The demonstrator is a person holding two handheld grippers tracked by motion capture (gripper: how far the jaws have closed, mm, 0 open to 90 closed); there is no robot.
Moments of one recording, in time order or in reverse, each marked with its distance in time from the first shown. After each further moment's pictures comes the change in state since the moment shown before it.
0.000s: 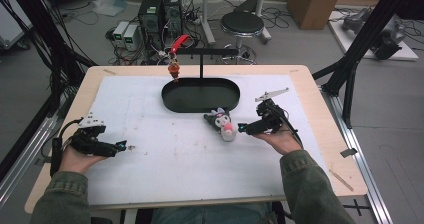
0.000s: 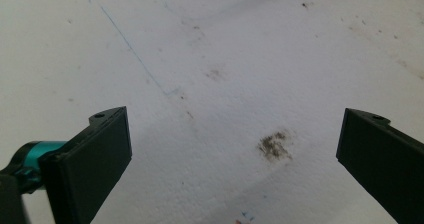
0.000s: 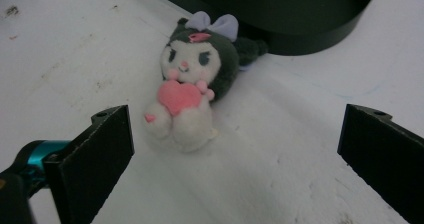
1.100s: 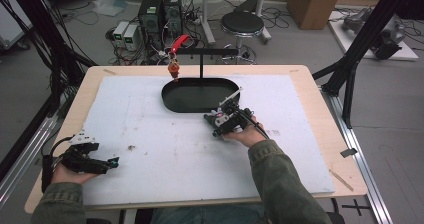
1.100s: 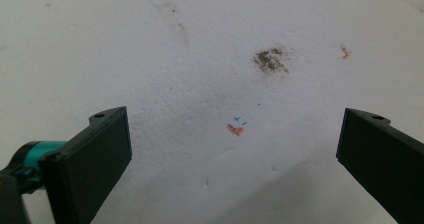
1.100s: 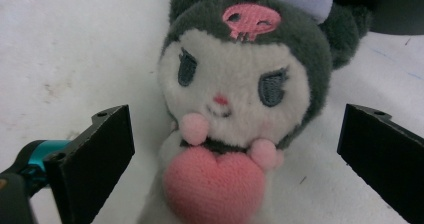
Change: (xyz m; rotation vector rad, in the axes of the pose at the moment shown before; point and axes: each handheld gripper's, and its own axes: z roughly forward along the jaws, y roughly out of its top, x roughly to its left) left arm 0.000 -0.046 -0.011 0.045 -0.031 -0.064; right arm 0.030 0.028 0.098 0.318 -0.045 0.007
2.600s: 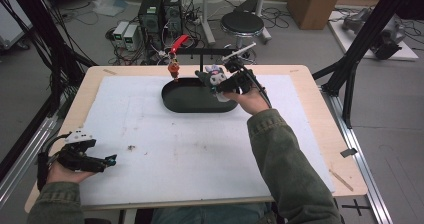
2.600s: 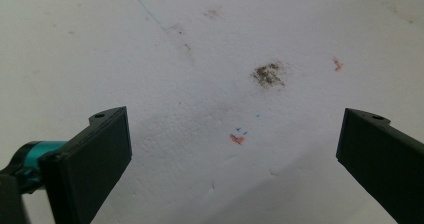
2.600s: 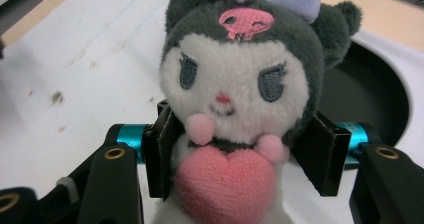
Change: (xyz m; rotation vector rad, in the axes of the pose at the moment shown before) left arm -0.003 0.011 -0.013 -0.020 0.028 0.040; right arm -0.007 0.078 -0.105 -0.284 0.080 0.040
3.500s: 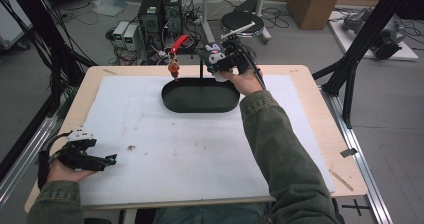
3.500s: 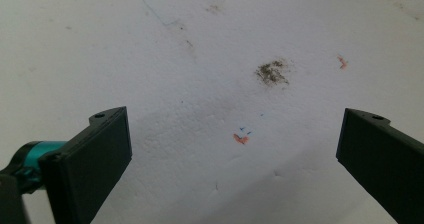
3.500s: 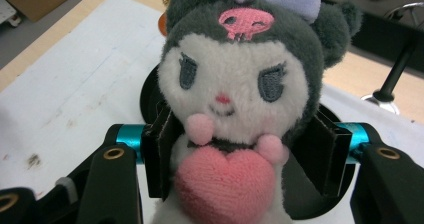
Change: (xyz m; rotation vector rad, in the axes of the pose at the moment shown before) left arm 0.003 0.002 0.003 0.023 -0.007 -0.005; right arm -0.009 0.047 -0.004 -0.066 -0.081 0.032
